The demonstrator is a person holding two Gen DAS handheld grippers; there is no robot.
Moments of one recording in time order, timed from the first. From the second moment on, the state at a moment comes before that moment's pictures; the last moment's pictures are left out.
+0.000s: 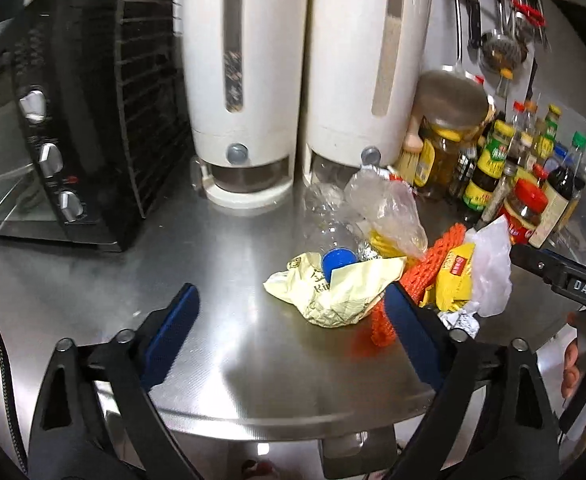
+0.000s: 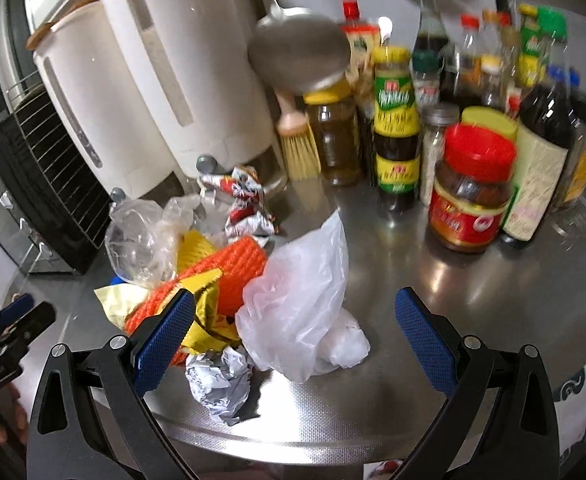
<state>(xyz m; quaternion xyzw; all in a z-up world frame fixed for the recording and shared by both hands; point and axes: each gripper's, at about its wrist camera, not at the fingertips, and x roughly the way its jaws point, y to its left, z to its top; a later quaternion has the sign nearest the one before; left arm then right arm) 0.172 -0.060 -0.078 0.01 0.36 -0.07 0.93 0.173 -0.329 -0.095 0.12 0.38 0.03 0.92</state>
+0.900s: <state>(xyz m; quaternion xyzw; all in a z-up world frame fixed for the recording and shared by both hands) 0.235 -0.101 -0.122 0.00 0.46 -0.13 0.88 0.198 -0.327 -0.141 0.14 0.47 0.08 0.87</state>
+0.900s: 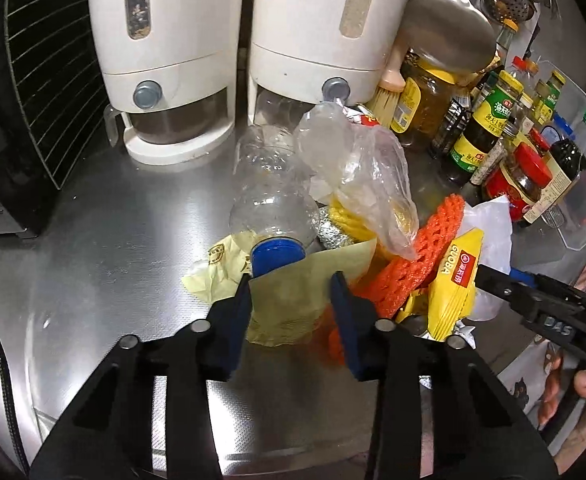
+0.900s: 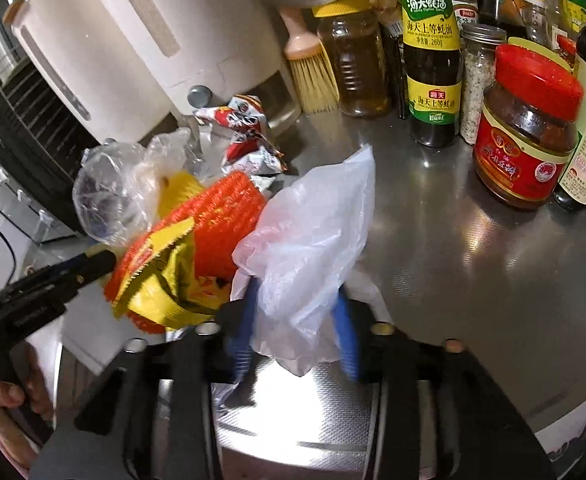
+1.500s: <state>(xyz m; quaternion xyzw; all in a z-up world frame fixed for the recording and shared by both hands) 0.238 -0.094 -0.115 0.01 0.44 -0.11 0.89 0.195 -0.331 -0.126 0.12 0.44 0.05 0.89</state>
